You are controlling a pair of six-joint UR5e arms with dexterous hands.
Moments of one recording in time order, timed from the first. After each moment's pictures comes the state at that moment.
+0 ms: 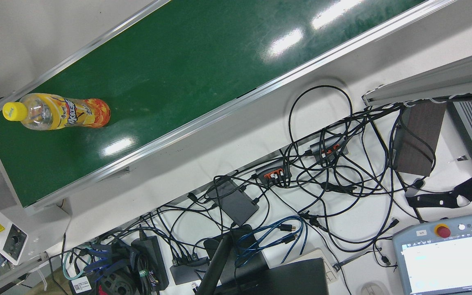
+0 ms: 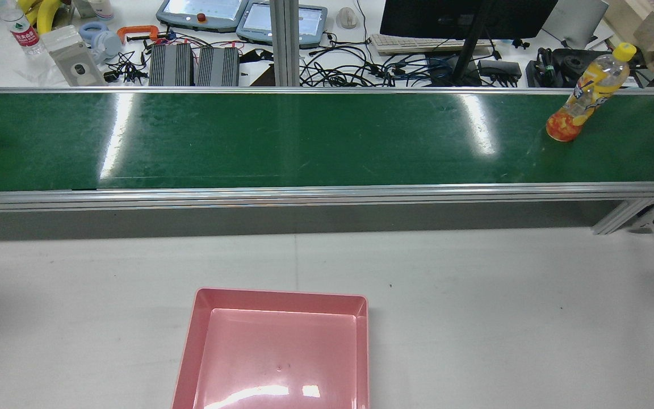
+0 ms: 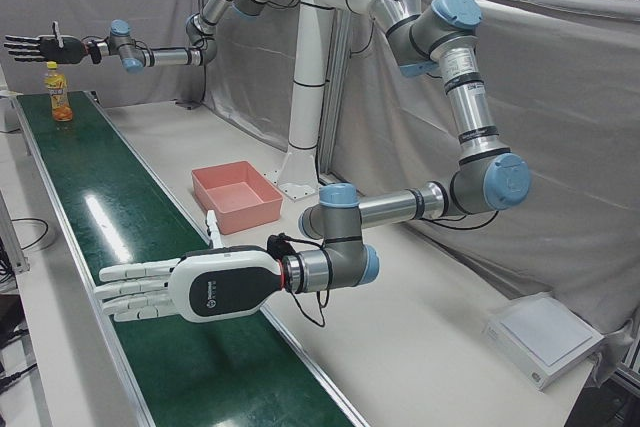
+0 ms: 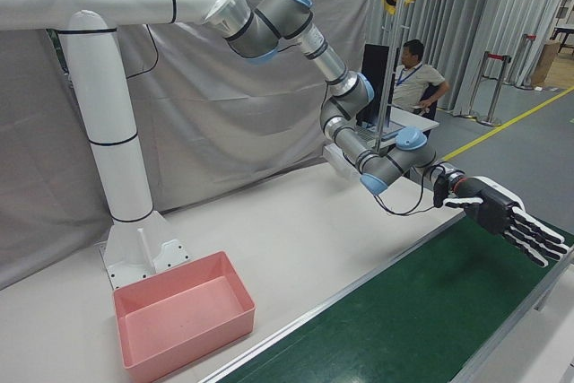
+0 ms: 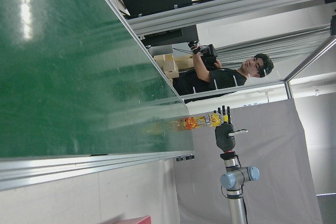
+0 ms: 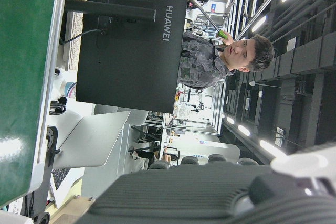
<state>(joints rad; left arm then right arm) -1.31 -1.75 -1.57 -0.11 1.50 0.26 1.54 -1.46 1.54 -3.27 -1.58 -0.10</state>
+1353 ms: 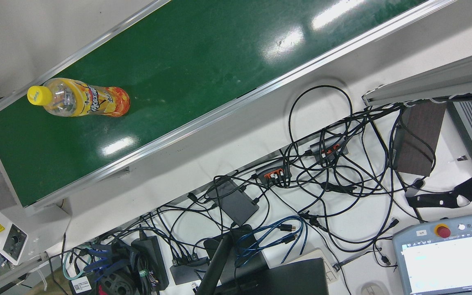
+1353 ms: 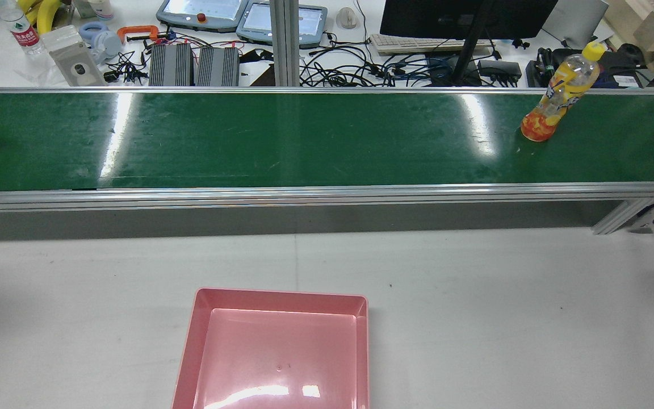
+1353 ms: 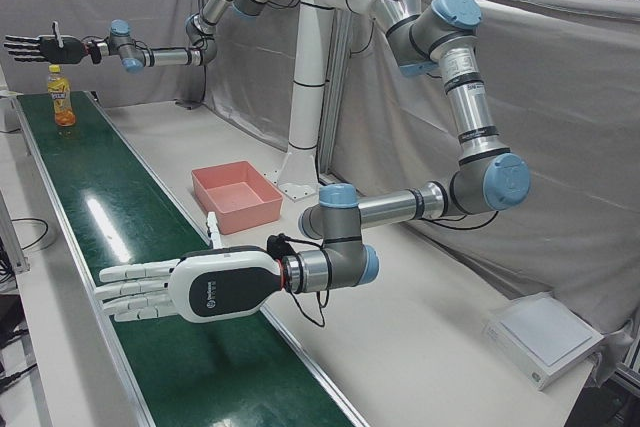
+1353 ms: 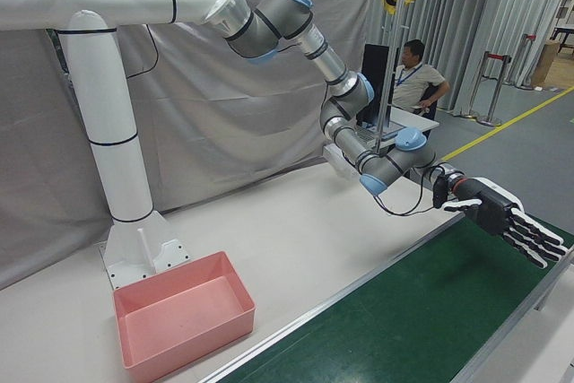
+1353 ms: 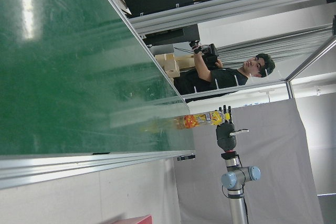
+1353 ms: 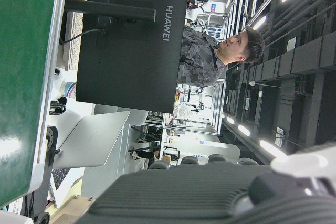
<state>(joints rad) -1.31 -1.75 -1.57 -0.11 1.50 0.26 1.54 -1.46 1.54 -3.27 -1.58 -0.10</state>
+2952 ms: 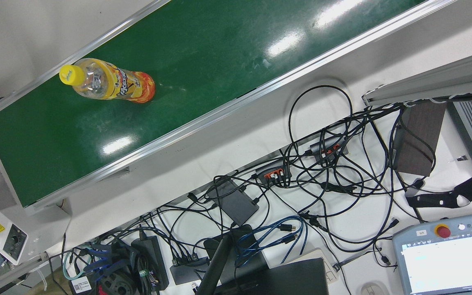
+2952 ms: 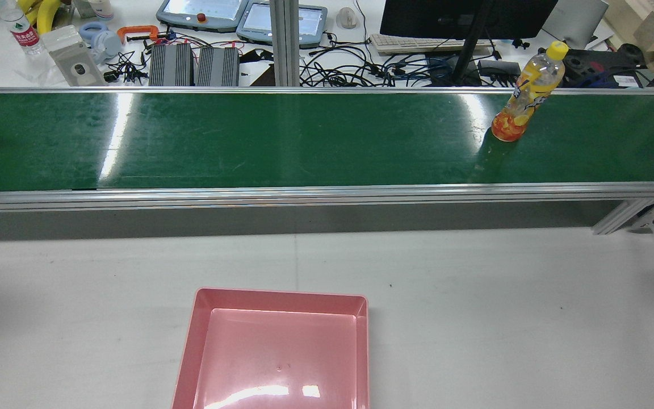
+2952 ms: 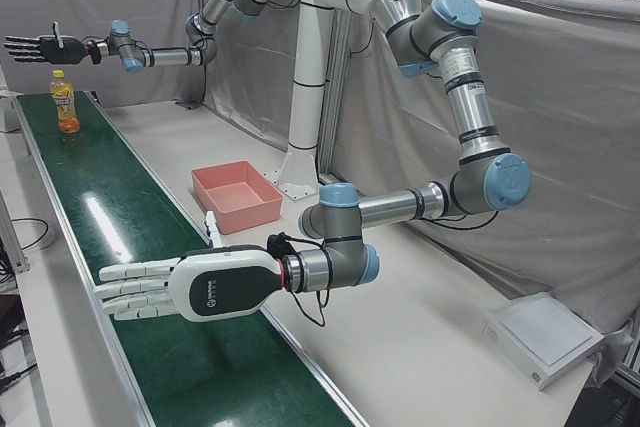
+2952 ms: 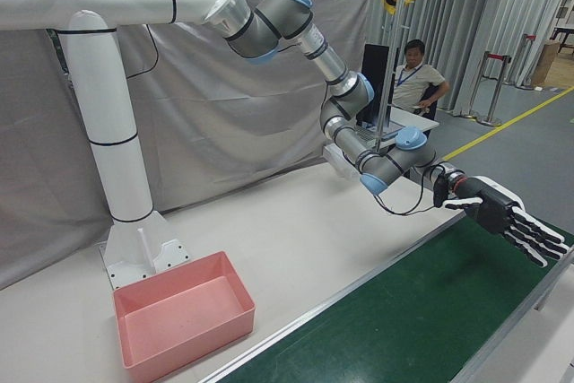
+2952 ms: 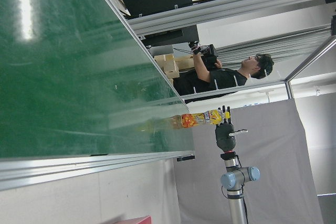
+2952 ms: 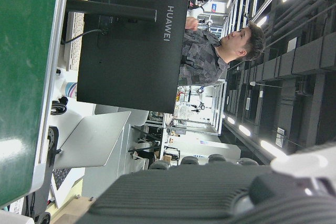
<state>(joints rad) -1.31 -1.75 -1.57 -0.11 1.50 0.26 1.54 -1.46 1.54 -3.27 -1.58 -0.10</state>
